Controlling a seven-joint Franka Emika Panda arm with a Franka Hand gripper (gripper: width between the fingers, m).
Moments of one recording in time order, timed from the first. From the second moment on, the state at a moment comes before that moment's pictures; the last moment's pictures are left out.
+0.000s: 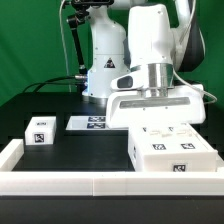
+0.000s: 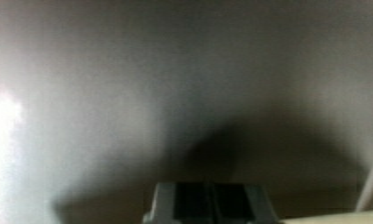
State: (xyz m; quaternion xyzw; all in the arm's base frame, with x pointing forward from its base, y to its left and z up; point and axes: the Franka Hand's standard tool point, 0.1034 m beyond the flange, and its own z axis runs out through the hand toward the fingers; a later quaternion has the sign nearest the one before) arm 0.495 0.072 0.005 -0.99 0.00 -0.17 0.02
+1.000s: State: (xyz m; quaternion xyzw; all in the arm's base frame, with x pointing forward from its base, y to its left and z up) arm 0.509 0.076 0.094 -0.99 -0.01 -0.15 0.04
